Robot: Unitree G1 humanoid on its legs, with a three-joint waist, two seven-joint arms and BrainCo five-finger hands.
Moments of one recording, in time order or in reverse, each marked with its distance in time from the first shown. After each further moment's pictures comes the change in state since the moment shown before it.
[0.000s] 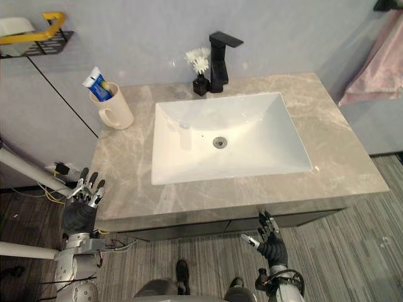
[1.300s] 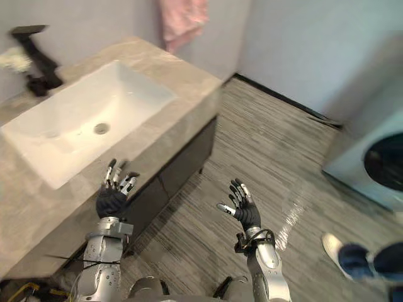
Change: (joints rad) left arm -0.080 -0.024 -0.174 0.076 0.051 0.115 0.133; right arm -0.264 -0.065 0.230 0.074 0.156 -0.003 -0.030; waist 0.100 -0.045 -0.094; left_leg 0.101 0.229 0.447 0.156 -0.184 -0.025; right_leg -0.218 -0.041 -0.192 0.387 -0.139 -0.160
